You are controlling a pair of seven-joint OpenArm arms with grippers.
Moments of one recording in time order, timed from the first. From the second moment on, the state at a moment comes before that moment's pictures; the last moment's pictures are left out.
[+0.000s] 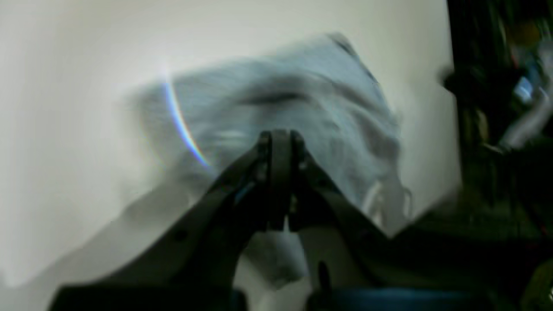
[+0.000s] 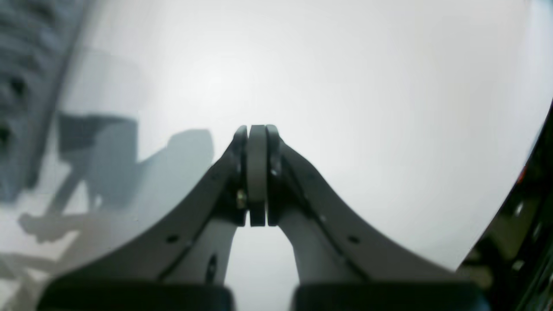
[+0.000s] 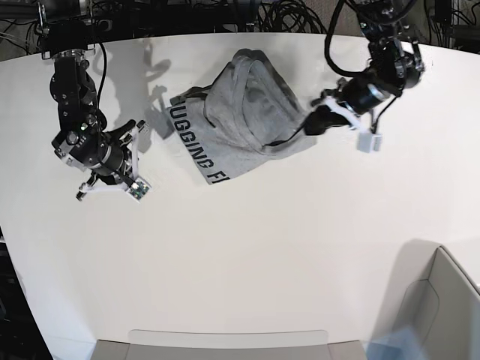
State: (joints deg) left arm 15.3 0.1 -17.7 108.7 -50.4 -18.5 67.8; right arm 4.8 22.5 -6.8 105.4 8.9 38.2 -67.7
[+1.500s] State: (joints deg) left arm 14.0 -6.2 7.9 109.9 -22.3 -19.1 59.2; right arm -4.2 28.5 -2.0 108.8 9.9 38.3 -66.7
